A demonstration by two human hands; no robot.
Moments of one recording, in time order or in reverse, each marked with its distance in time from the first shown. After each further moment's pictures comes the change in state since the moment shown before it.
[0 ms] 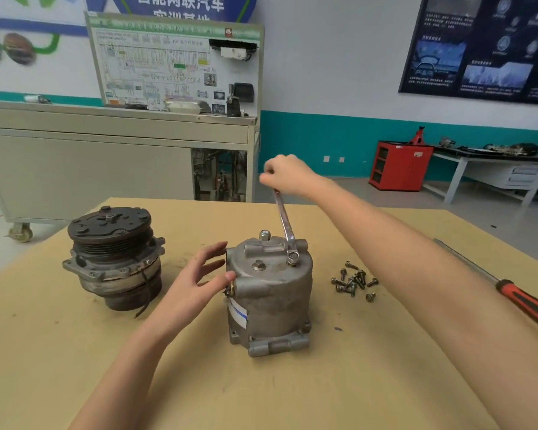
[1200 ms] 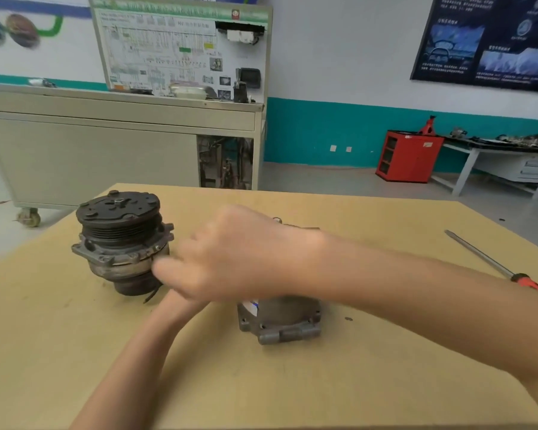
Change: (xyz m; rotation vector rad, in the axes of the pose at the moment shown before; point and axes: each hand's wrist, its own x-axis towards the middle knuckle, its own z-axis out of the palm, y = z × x) left_hand 0.005 -0.003 0.012 -0.022 0.239 0.043; right_hand -0.139 -0.133 -0.004 -0.587 0.198 -1.002
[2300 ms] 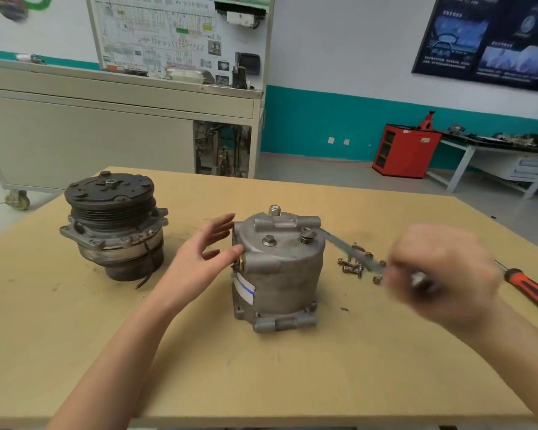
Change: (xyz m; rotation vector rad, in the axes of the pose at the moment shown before) left_hand -0.003 -0.004 -0.016 0.090 -0.202 0.037; right_hand -0.154 0.001 0.004 0.212 0.681 0.424
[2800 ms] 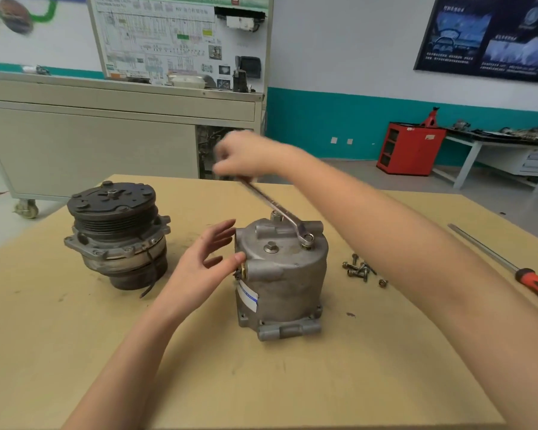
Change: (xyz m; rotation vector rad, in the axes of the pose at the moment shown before) left_hand 0.001 0.003 0.004 -0.021 0.038 0.000; right_hand 0.139 0.074 0.170 0.141 -0.914 0.513
